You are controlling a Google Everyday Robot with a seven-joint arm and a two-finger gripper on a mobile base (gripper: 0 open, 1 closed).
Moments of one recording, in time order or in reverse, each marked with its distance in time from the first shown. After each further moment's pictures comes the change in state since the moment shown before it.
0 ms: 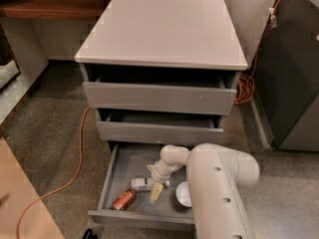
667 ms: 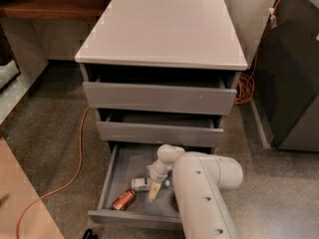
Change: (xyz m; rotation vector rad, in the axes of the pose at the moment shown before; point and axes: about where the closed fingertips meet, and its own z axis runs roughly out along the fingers) arm 0.012 -0.023 0.039 -0.038 0.022 0.050
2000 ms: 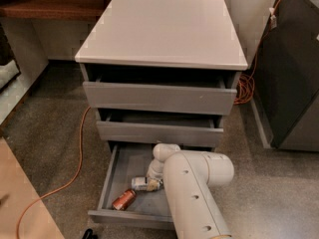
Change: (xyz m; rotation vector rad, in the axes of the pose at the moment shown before) arm 0.010 -0.015 0.010 0.002 0.094 0.008
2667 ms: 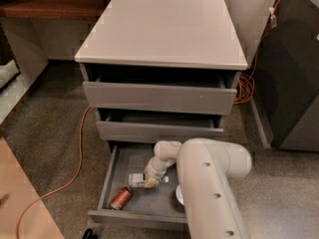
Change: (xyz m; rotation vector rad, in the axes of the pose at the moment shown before) arm -0.031 0.023 -0.052 0.039 -0.051 -0.045
